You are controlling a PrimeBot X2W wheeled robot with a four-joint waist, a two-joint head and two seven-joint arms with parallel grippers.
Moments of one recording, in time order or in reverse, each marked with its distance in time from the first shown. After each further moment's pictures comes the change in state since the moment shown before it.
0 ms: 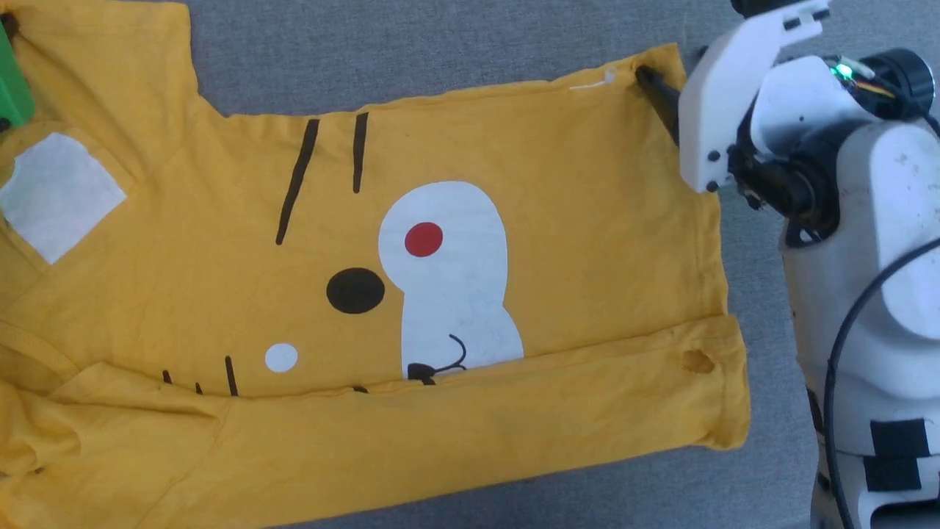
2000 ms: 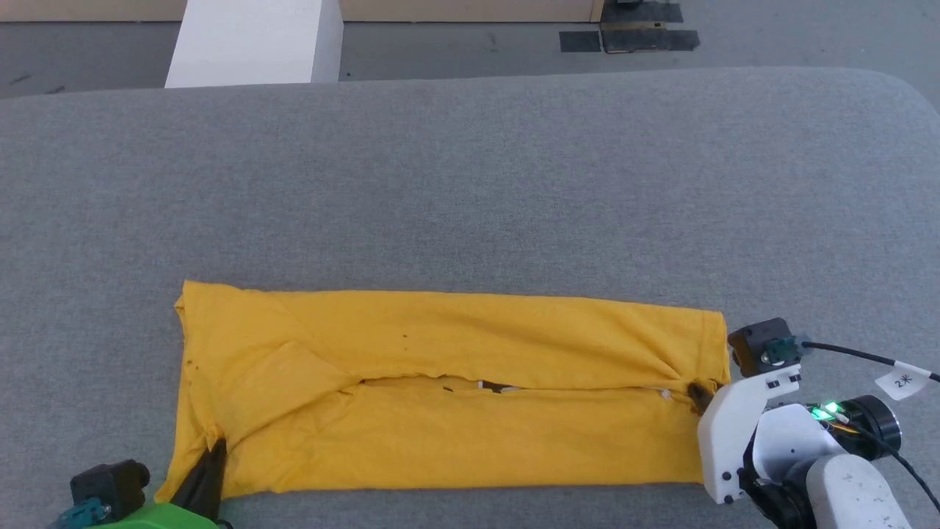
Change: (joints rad) left arm 1.031 -0.234 0.004 -0.057 -0.102 -0.122 -0.946; right arm 0.721 -0.060 -0.019 -0.096 -0.077 0.000 -0.265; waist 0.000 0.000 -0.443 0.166
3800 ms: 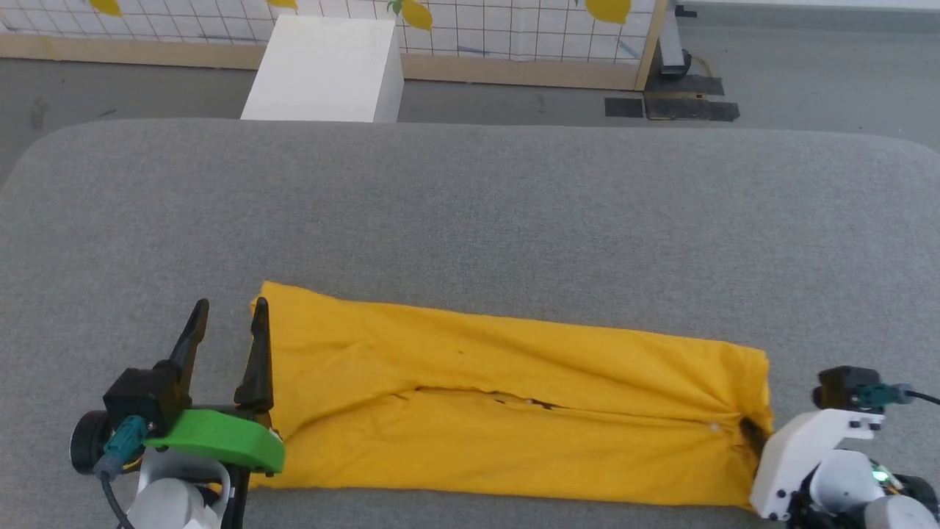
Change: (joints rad) left arm -0.181 -0.293 0.281 -0.060 0.548 -0.122 -0.092; right arm 0.044 0.067 -0.244 0.160 0.174 0.001 -0.112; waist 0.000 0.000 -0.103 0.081
